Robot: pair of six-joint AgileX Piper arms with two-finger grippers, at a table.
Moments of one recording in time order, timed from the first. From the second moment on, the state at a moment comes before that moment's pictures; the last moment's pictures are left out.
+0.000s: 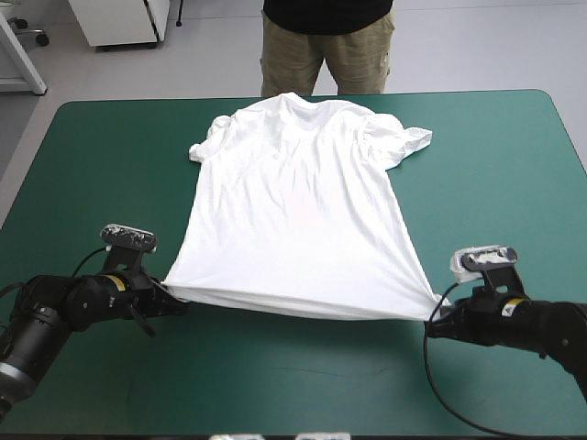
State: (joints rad) left arm -0.20 1.00 -0.71 -0.10 0.81 0.14; right arm 0.14 0.84 -0.66 0.35 0.92 -0.22
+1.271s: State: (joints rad) left arm -0.20 1.00 -0.66 -0.39 0.76 0.30; right arm 0.14 0.76 -0.73 0.32 0.98 -0.19
